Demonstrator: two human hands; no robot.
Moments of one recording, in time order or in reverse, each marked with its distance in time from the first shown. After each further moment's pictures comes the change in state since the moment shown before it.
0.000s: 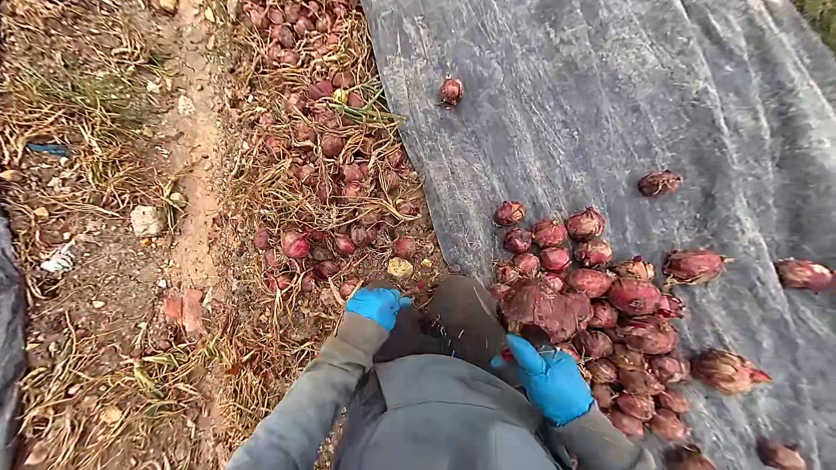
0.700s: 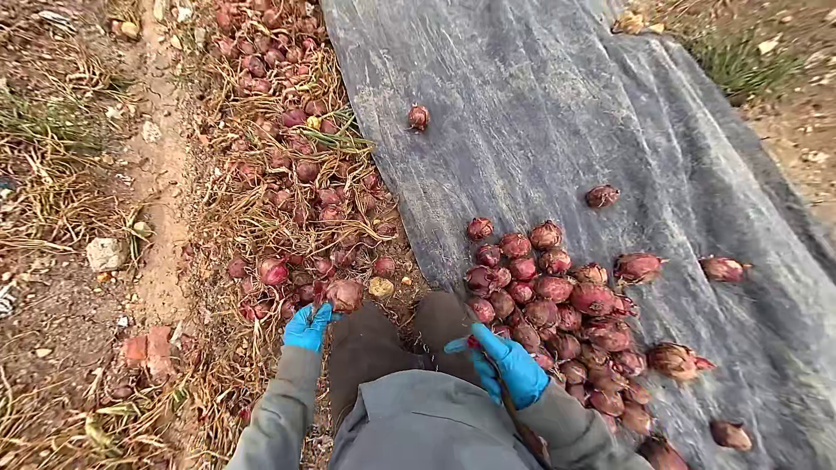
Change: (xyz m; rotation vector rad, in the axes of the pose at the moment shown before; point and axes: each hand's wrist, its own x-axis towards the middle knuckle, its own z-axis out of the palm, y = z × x) left_hand 0.000 -0.086 0.024 -1.016 0.608 -0.182; right_hand 0.029 -0.033 -0.007 0.408 -0.489 0.362
